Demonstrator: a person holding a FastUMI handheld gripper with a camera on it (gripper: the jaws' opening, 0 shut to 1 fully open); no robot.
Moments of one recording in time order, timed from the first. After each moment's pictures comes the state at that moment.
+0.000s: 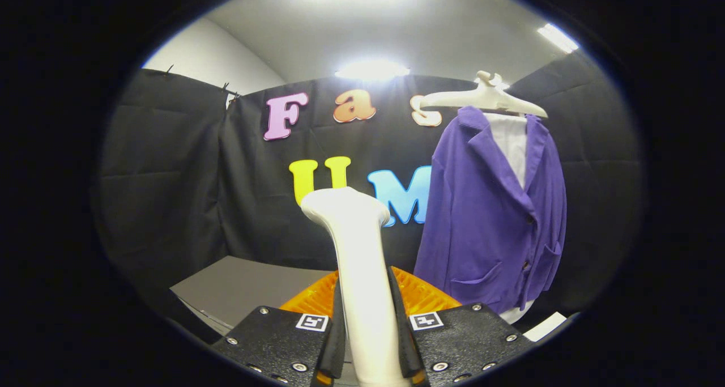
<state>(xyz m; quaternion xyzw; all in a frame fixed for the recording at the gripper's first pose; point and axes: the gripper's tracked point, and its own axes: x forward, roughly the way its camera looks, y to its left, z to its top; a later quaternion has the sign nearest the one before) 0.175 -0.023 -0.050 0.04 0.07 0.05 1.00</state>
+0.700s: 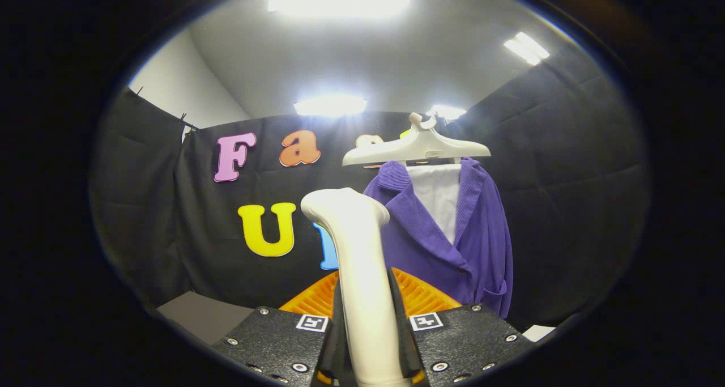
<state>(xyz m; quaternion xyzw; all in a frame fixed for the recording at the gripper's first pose) 0.210 -0.147 0.029 0.05 -0.01 -0.07 1.00</state>
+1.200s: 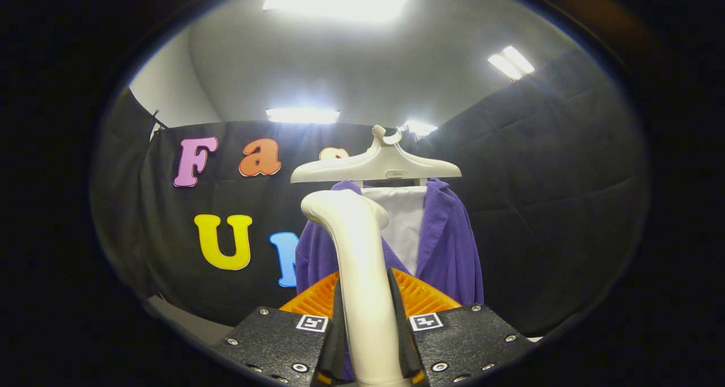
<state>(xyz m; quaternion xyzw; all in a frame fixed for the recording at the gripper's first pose) 0.260 -0.205 0.044 0.03 -0.03 -0.13 0.99</state>
